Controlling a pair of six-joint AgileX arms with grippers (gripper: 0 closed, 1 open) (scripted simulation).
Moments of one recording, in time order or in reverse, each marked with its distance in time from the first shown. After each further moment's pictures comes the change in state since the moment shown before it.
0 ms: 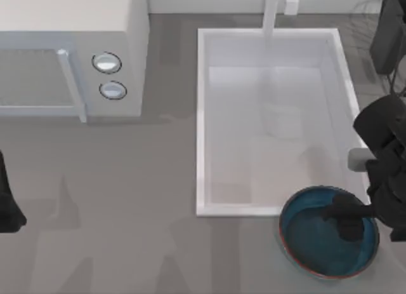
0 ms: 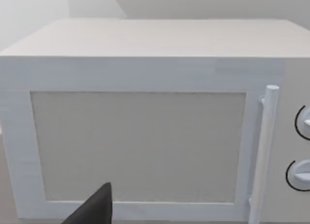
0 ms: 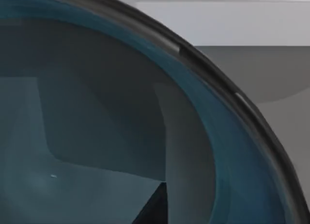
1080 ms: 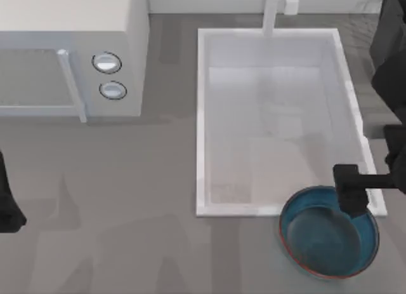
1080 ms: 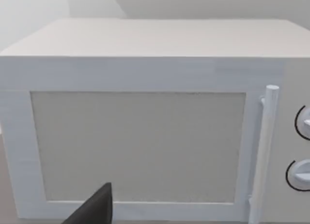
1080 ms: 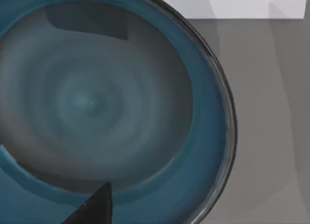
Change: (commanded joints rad) left arm 0.000 0.000 0.000 0.000 0.000 0.000; right arm 0.000 -0.116 0.189 -0.308 0.000 -0.002
